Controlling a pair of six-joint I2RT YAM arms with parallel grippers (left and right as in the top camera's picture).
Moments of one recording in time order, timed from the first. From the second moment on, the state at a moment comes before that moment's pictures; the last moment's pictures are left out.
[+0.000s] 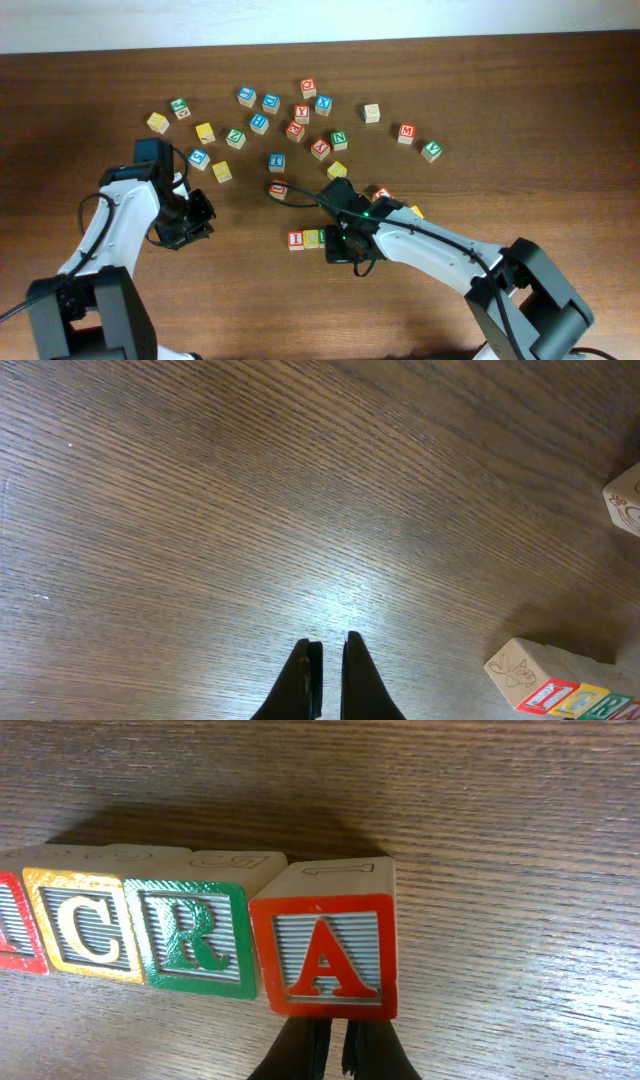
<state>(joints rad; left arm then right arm) 0.10 1.67 1.08 -0.98 0.20 -0.41 0.71 1.74 1.00 -0.62 -0.11 0.71</state>
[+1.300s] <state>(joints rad) -0.23 1.67 1.08 -0.86 0.21 -0.42 0.43 1.75 1.10 -0.84 -0.23 0.57</state>
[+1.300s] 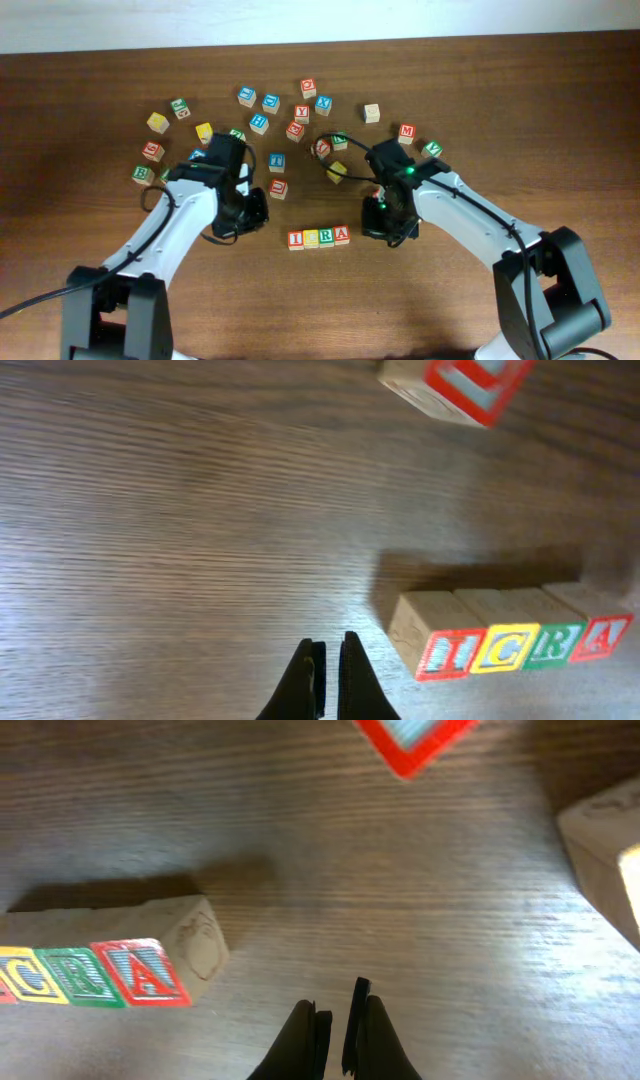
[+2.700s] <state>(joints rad) -0.34 1.83 1.08 -0.78 0.28 -0.45 0.54 1.85 1.10 -0.67 -0.25 0.60</state>
